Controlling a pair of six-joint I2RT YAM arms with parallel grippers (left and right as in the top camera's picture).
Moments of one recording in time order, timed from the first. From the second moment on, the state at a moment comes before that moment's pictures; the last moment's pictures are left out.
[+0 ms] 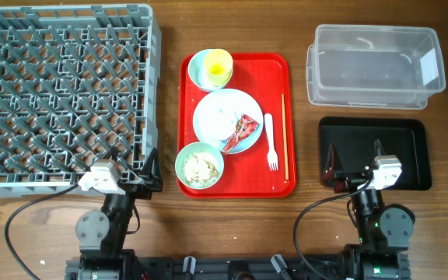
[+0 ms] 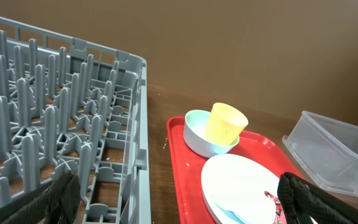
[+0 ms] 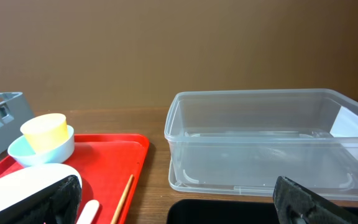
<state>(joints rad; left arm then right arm) -0.01 0.02 0.01 -0.06 0.15 -0.33 -0.07 0.02 0.01 0.00 -0.14 0.07</state>
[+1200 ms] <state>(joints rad) -0.01 0.02 0.01 -0.03 0.36 -0.50 -0.07 0.02 0.01 0.00 -0.14 0.07</state>
